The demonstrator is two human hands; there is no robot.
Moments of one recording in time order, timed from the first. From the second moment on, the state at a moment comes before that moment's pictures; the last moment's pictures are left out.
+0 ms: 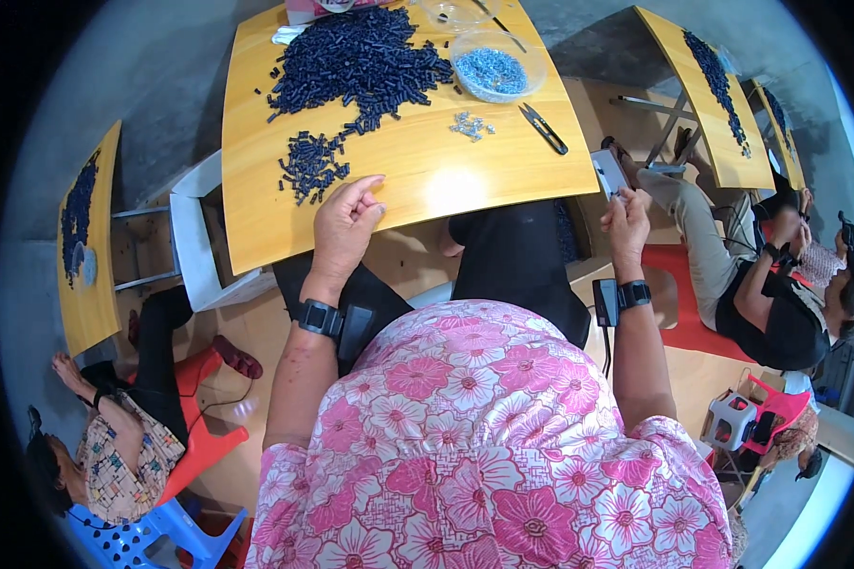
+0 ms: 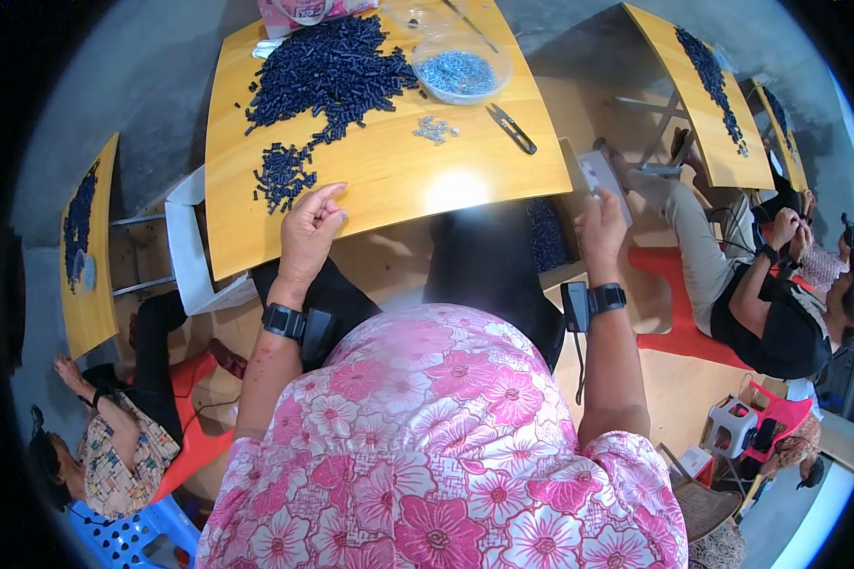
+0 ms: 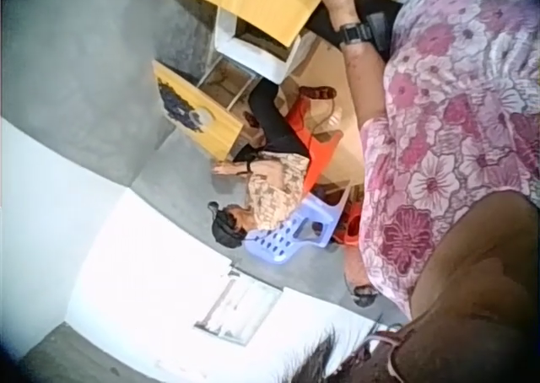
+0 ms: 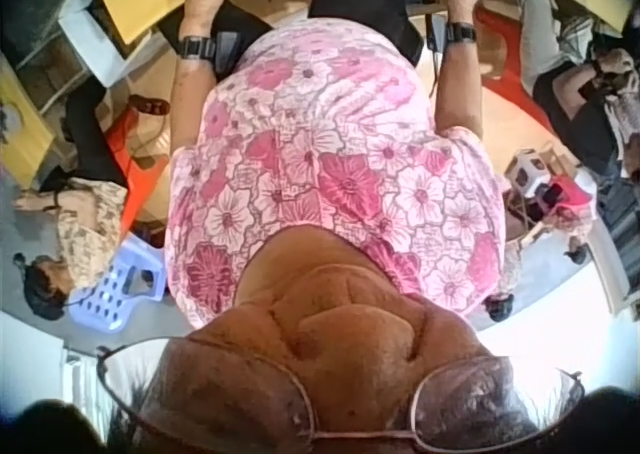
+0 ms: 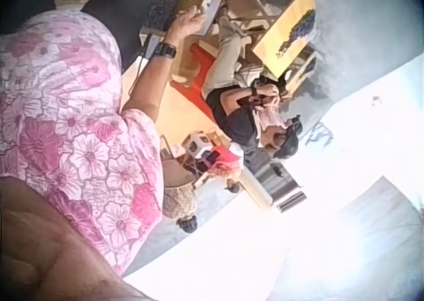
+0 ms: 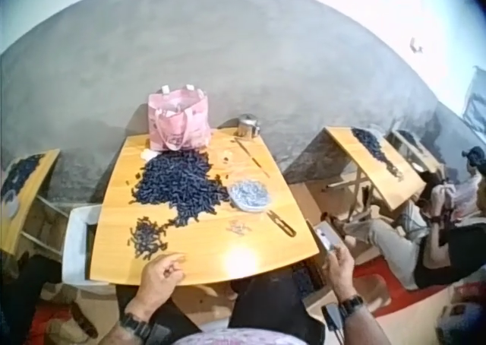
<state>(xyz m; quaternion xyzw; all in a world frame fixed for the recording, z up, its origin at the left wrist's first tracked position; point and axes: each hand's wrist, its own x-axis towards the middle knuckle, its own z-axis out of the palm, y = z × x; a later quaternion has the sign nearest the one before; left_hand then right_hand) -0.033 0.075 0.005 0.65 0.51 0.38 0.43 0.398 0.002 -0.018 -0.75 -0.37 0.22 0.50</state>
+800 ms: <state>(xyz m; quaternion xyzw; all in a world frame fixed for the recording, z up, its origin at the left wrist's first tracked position) -0.033 0.073 0.011 0.66 0.51 0.40 0.39 0.150 0.118 0.036 -0.50 -0.76 0.25 0.33</state>
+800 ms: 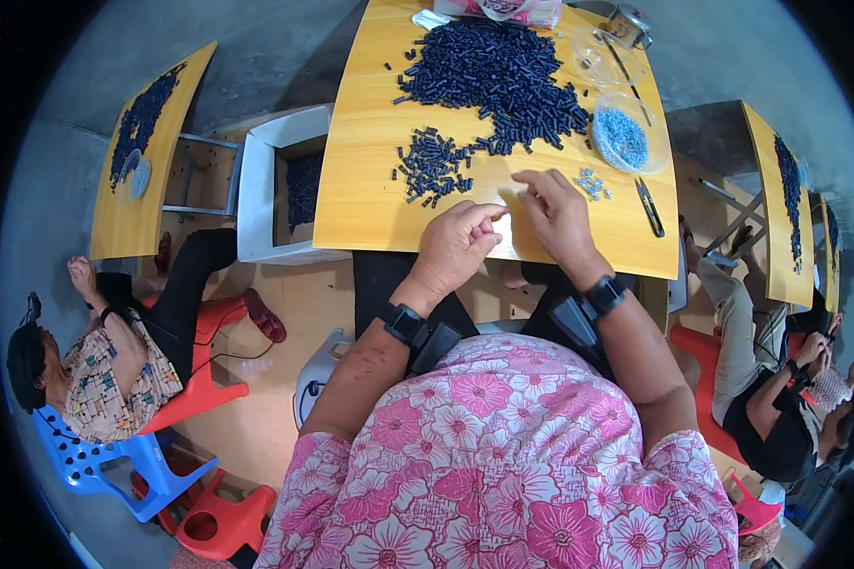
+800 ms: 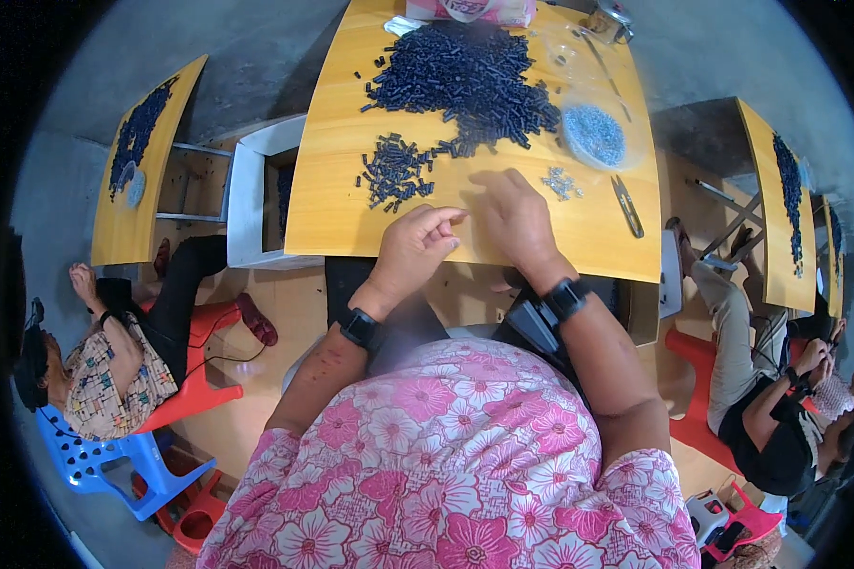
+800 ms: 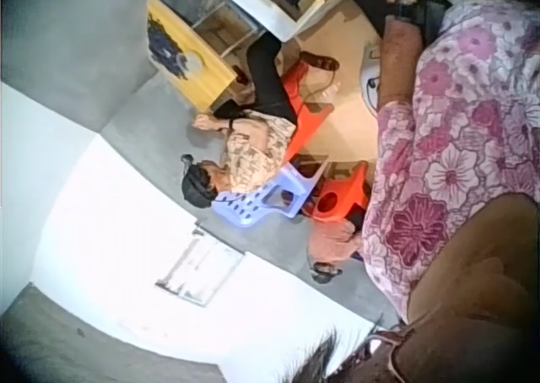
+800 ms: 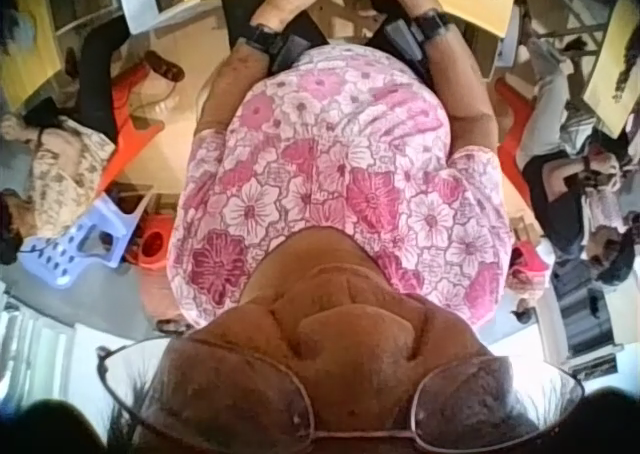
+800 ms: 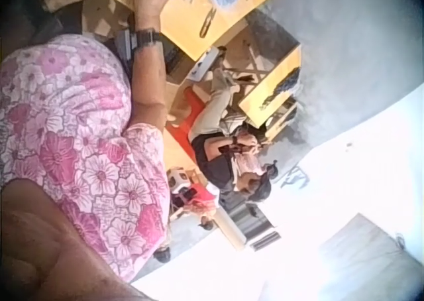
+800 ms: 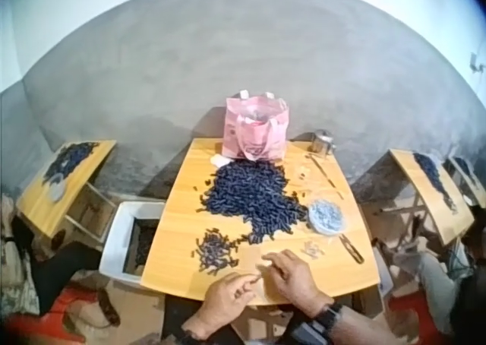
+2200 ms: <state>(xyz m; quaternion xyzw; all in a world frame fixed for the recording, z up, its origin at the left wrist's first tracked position) -0.035 0.074 0.005 0.64 0.50 0.41 0.42 0.106 0.154 0.022 -0.50 -0.83 0.17 0.20</state>
